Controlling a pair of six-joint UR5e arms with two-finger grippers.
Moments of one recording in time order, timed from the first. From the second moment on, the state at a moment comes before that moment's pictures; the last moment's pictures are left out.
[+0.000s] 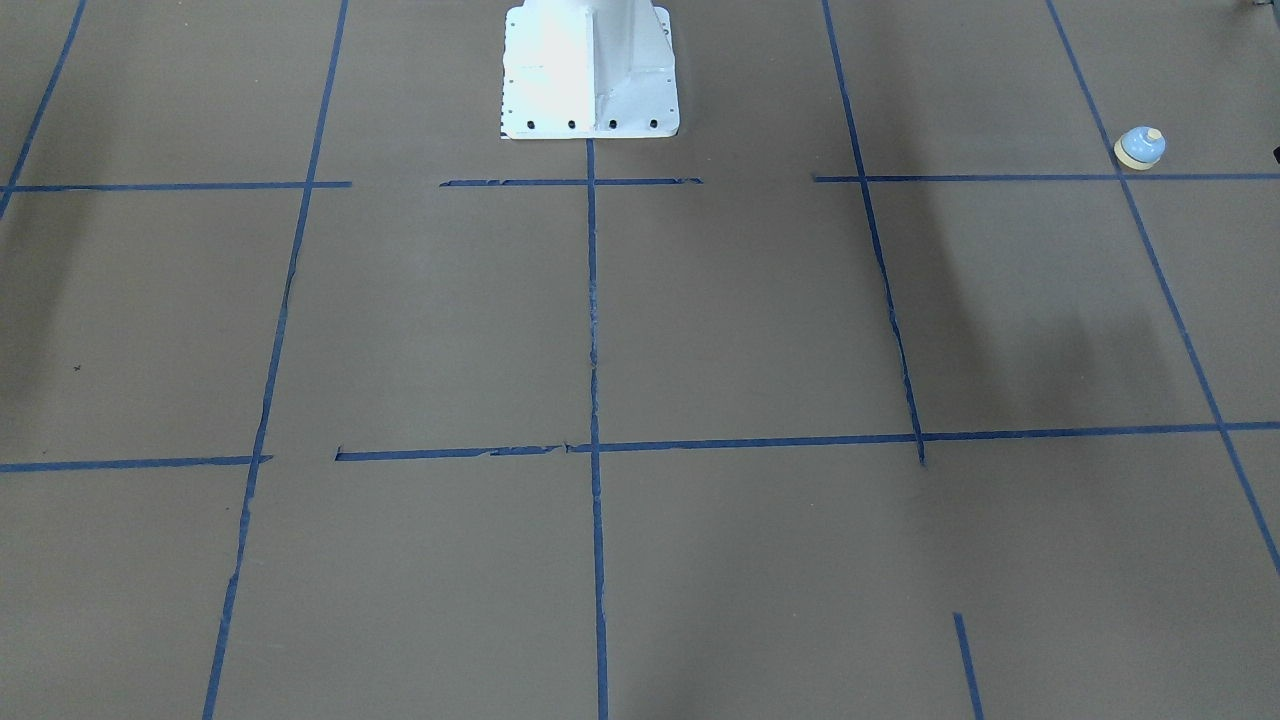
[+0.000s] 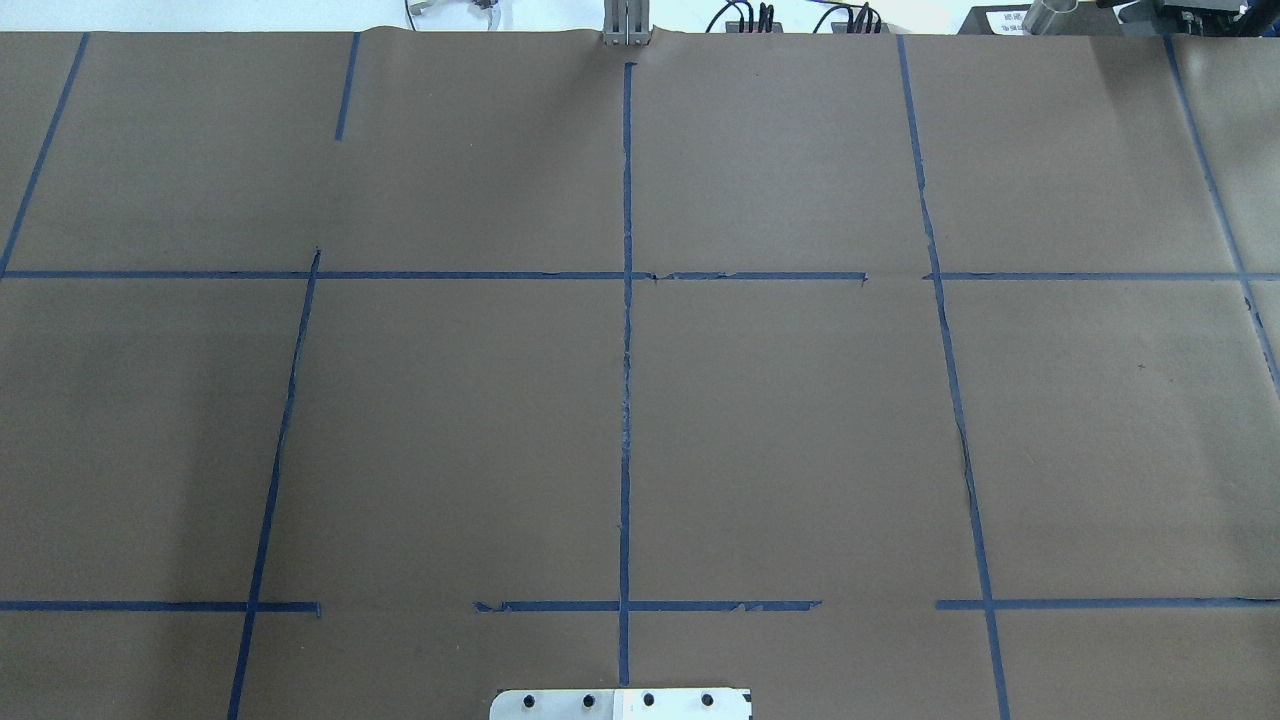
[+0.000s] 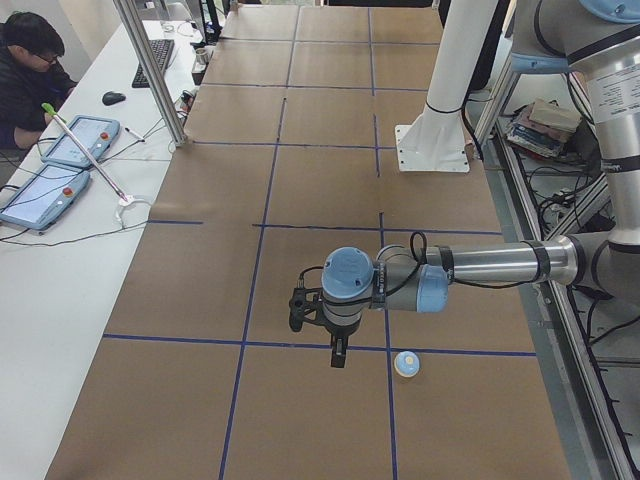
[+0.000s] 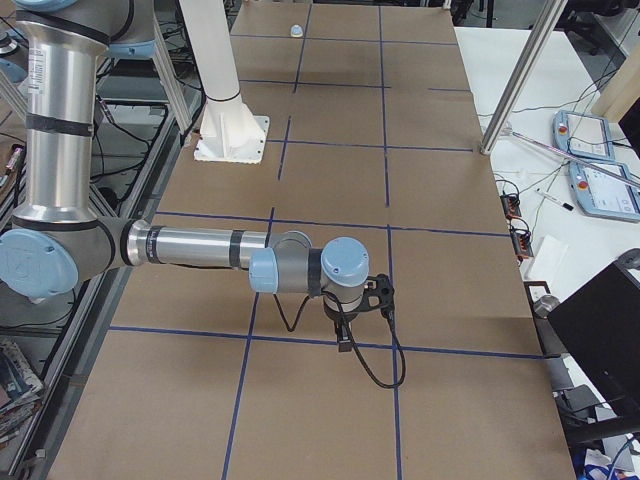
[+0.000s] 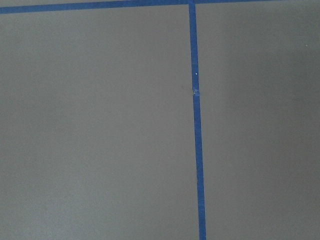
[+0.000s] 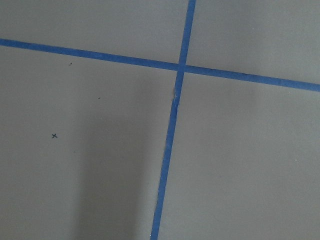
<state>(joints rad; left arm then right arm) -1.57 -1.23 -1.83 -1.70 -2.36 0.02 1.57 -1.71 1.69 -1.52 2.37 -0.12</state>
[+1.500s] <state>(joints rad) -1.20 -1.11 -1.72 -2.21 -2.25 -0.34 1.57 -1.71 1.70 -1.51 2.37 -0.12</state>
